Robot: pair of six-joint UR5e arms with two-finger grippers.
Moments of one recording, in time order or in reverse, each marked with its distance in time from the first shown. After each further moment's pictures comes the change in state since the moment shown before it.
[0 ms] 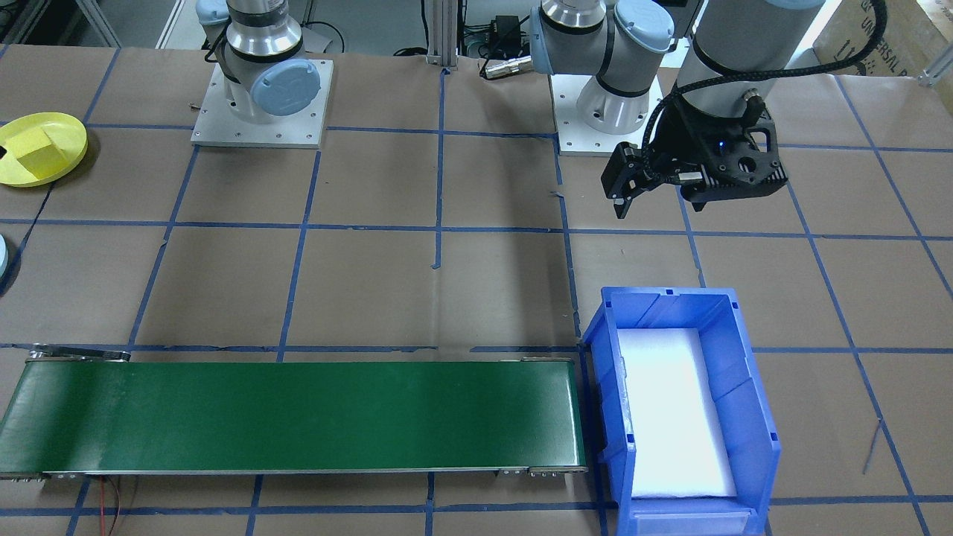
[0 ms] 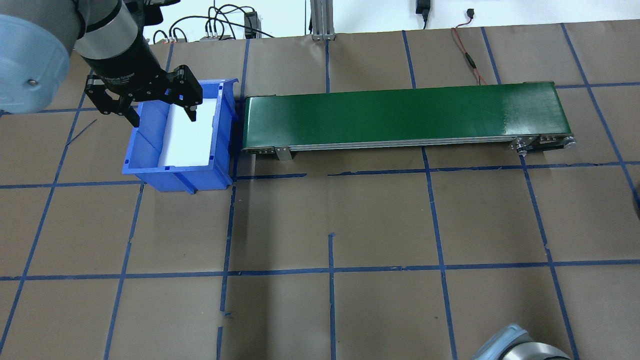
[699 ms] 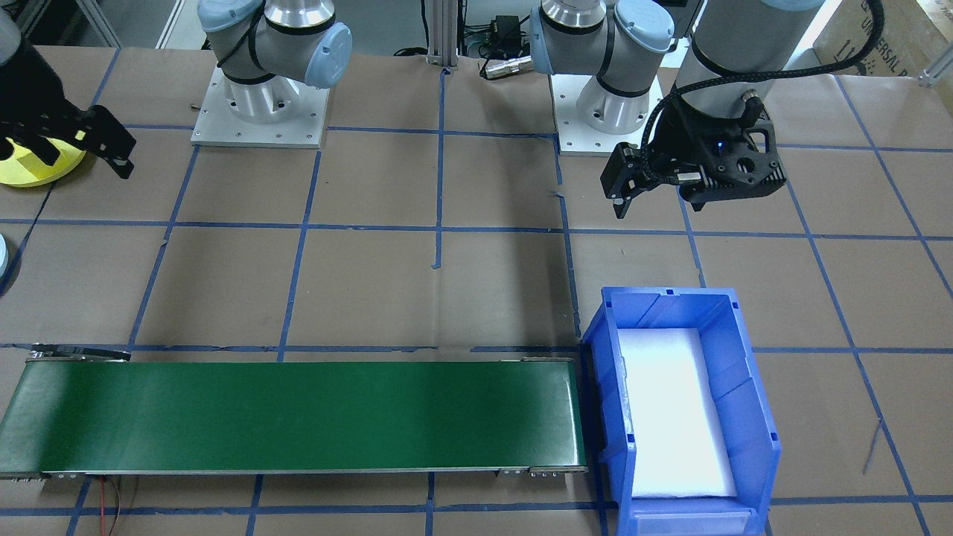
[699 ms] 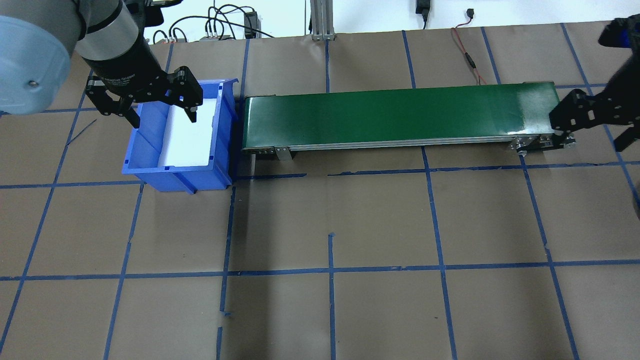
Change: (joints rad) left arm -0.001 0.000 -0.004 0.000 0.000 0.000; right arm 0.535 -0.032 -0.104 0.101 -0.026 0.417
